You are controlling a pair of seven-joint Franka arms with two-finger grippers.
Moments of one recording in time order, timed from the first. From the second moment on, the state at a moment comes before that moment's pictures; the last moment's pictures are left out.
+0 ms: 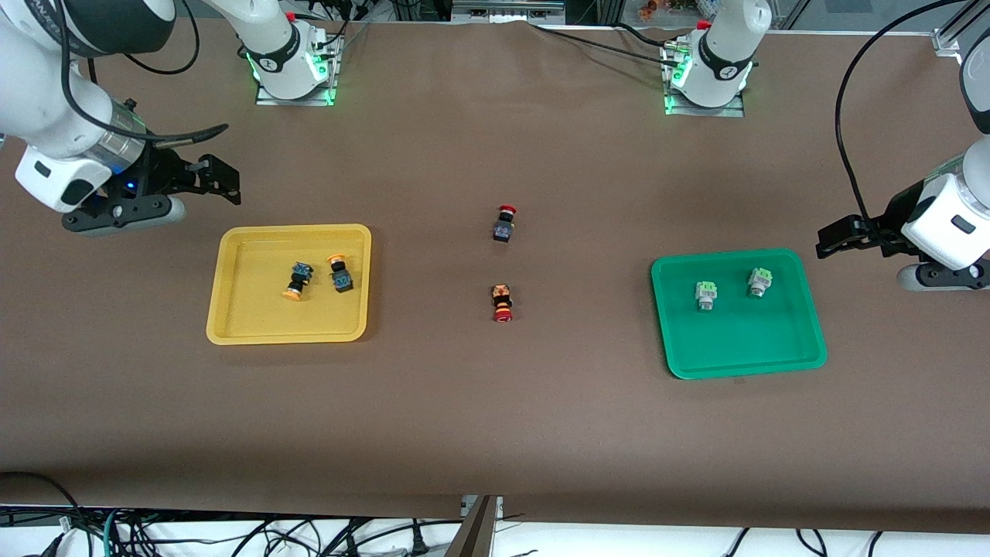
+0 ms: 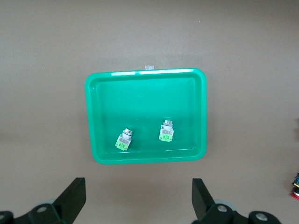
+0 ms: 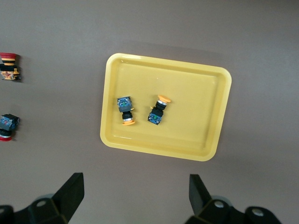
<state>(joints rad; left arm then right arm) -0.01 0.21 0.00 -1.47 -0.01 1.61 -0.07 0.17 0.01 0.00 -1.73 0.04 1.71 0.00</state>
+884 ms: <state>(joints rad) -0.01 0.21 0.00 -1.47 -0.01 1.61 -0.07 0.16 -0.05 0.00 -1.78 -0.01 1.75 0.00</state>
